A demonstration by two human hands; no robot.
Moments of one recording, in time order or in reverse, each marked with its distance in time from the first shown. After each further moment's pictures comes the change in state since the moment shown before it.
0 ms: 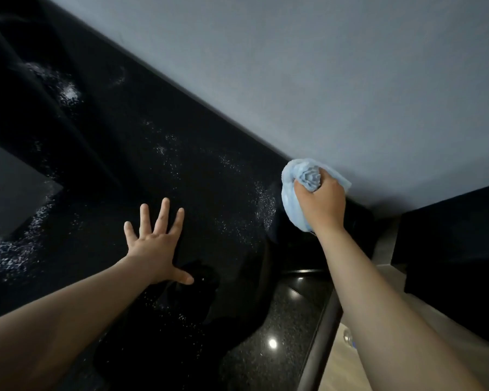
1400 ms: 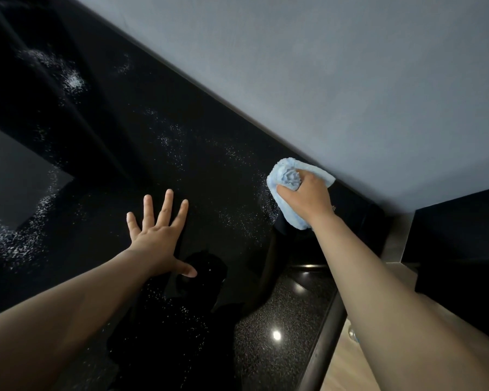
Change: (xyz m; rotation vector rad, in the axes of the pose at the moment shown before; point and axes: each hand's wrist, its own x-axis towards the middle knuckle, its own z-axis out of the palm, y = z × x) left_hand -0.006 0.001 -0.007 -0.083 -0.035 0.015; right_hand 0.012 0.018 0.034 -0.105 -0.342 -0.107
